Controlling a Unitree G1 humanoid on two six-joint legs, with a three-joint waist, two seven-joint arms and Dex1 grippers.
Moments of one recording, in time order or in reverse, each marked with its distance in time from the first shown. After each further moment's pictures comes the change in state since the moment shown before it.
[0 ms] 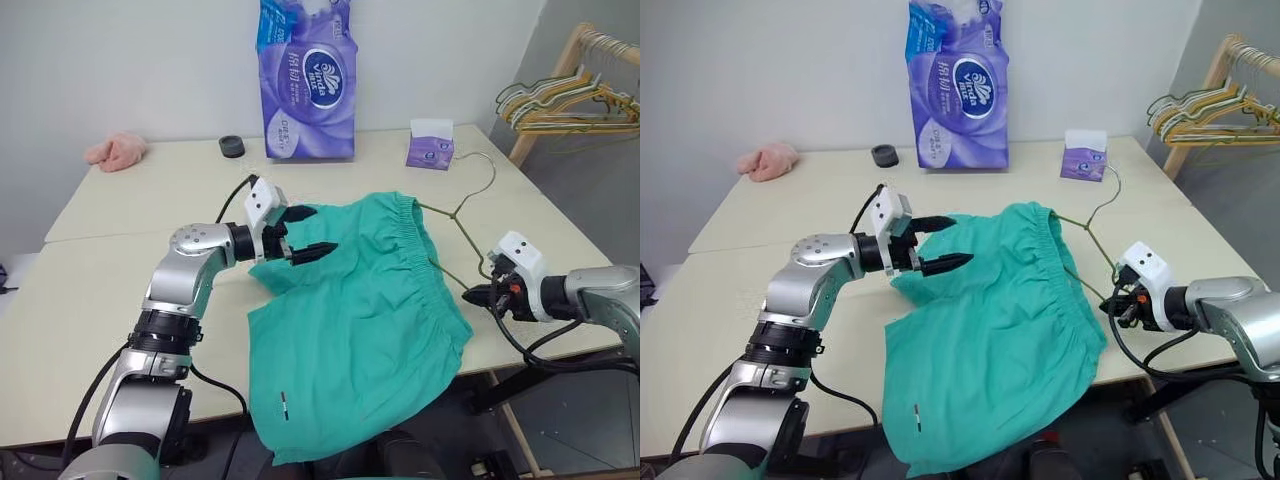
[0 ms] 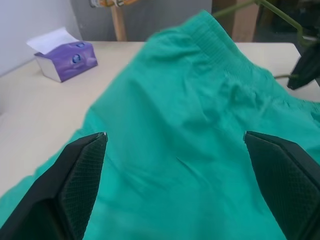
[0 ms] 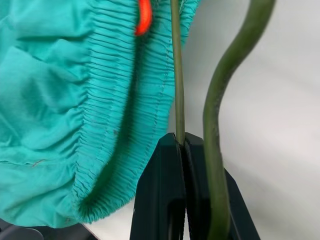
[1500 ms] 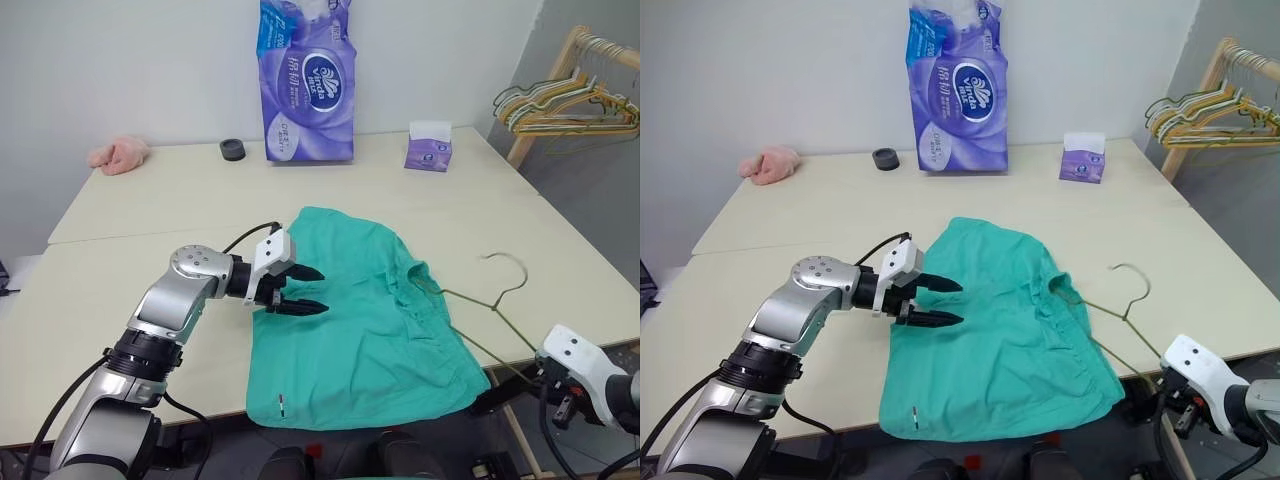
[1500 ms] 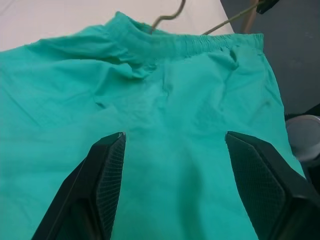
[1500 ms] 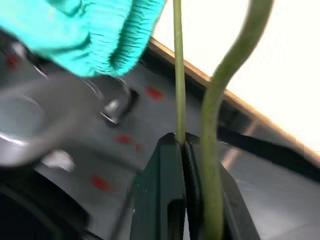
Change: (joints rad) left arm 0.162 0.150 -0.177 -0.172 0.032 0.065 -0.240; right arm 0.797 -0.157 -0.336 -0.297 -0.116 -0.115 -0.043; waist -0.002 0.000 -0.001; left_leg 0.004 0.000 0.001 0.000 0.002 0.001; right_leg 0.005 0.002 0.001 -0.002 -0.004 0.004
